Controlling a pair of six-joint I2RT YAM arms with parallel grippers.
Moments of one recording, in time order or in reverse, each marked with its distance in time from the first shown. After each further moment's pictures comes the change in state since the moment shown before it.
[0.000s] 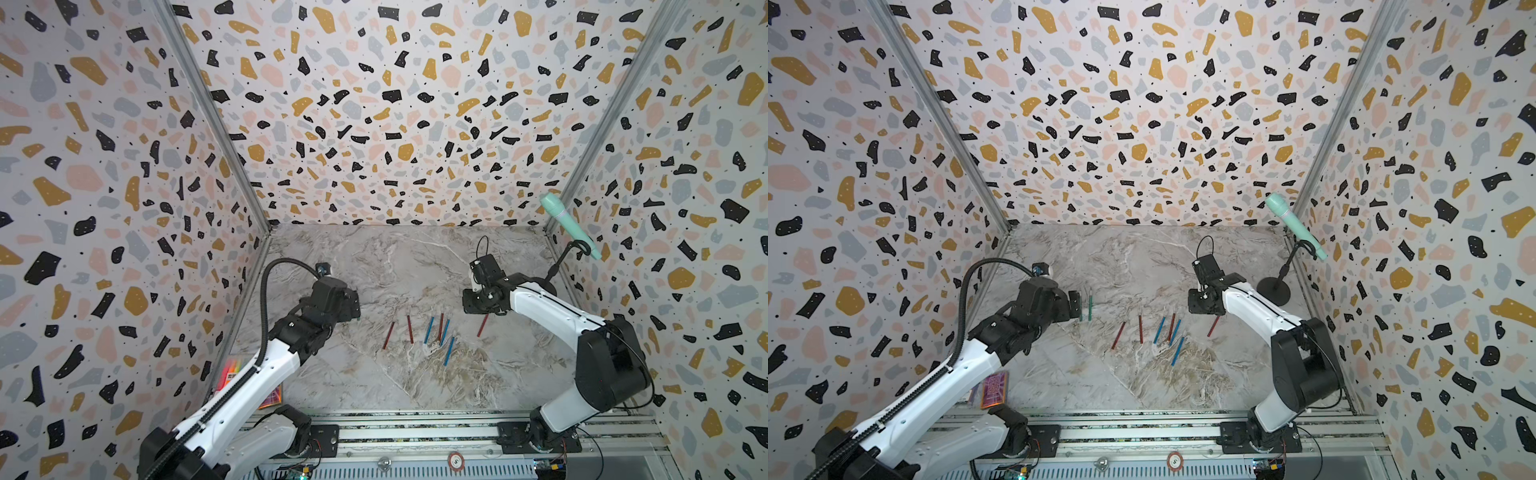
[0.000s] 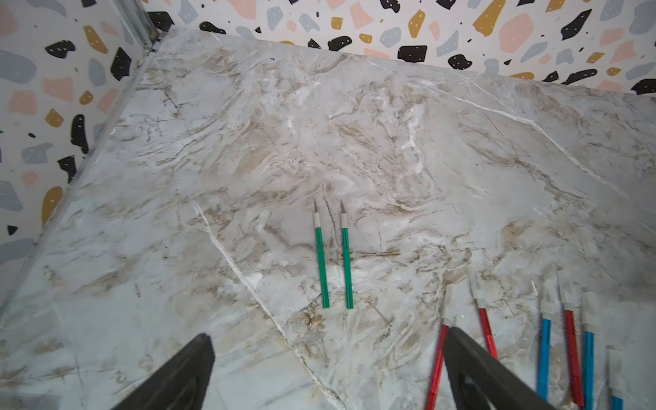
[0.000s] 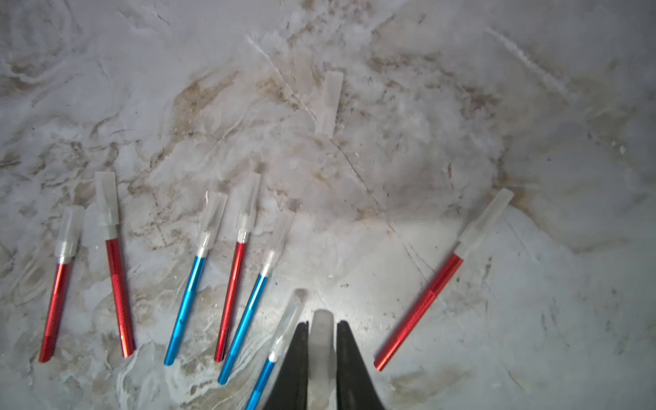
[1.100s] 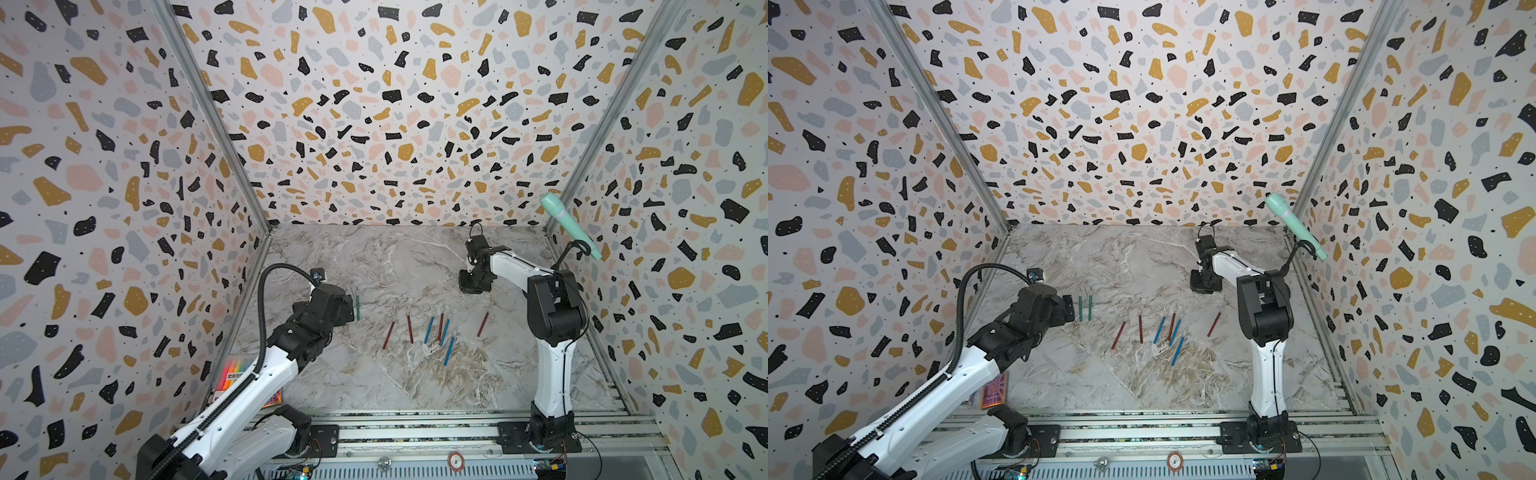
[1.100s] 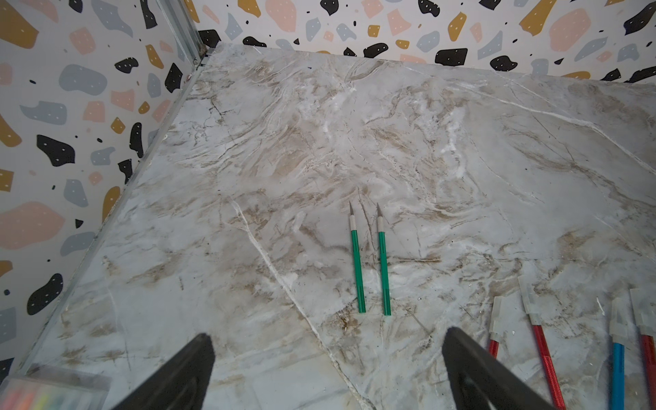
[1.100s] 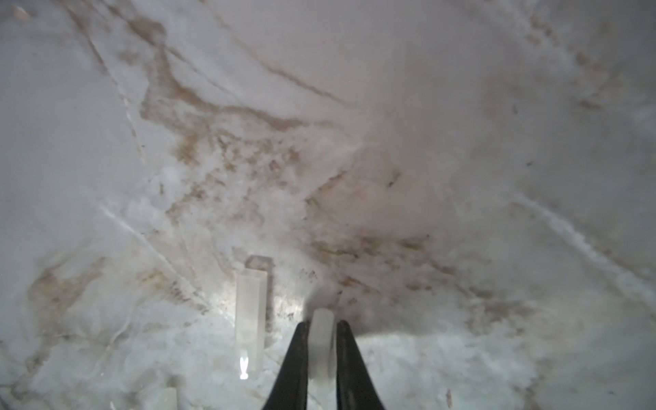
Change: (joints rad) left arm 0.000 -0.017 -0.027 0.000 -0.094 0.015; right arm -0.136 0.504 0.440 -0.113 -0.081 -0.043
